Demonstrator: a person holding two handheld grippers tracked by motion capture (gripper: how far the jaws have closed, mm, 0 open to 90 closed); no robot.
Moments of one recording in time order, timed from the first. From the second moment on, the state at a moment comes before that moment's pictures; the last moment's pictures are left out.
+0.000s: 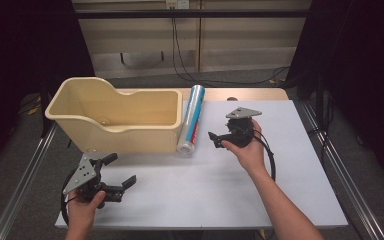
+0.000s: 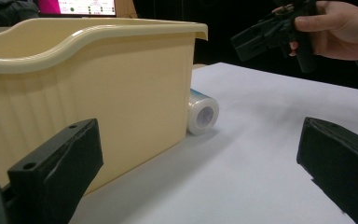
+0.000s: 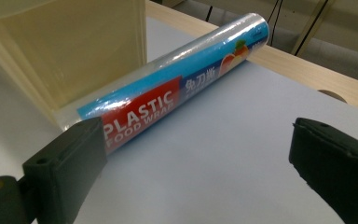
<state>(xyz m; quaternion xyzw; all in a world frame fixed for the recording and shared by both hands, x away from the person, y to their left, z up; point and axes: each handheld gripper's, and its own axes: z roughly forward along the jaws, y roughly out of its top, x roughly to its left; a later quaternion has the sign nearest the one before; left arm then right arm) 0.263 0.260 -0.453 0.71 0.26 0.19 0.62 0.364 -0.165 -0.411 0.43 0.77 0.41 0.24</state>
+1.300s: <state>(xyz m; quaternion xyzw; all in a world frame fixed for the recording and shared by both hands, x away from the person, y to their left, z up) 0.265 0.259 -0.456 0.72 0.26 0.18 0.61 0.437 -0.086 -0.448 0.47 0.79 0.36 0.19</state>
